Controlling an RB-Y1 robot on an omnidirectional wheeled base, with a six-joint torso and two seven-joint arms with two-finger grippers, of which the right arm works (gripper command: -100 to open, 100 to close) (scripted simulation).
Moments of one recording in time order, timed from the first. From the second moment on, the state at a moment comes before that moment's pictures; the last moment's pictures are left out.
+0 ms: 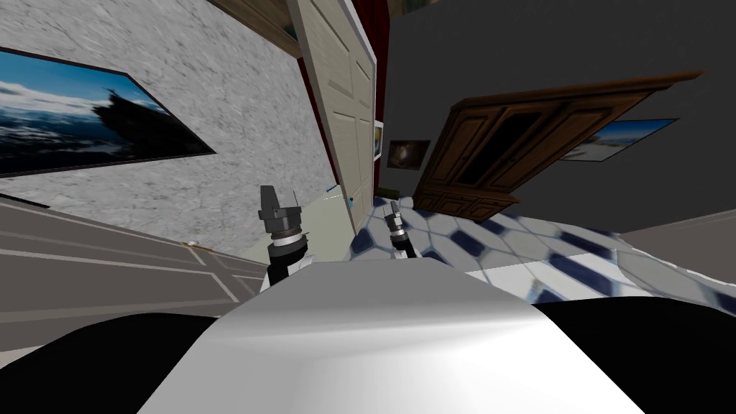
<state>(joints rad) 0.31 -0.12 0.36 -1.83 -0.05 -0.61 0.00</state>
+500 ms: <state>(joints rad) 0.26 -0.14 0.44 -1.74 -0.05 -0.64 -0.02</state>
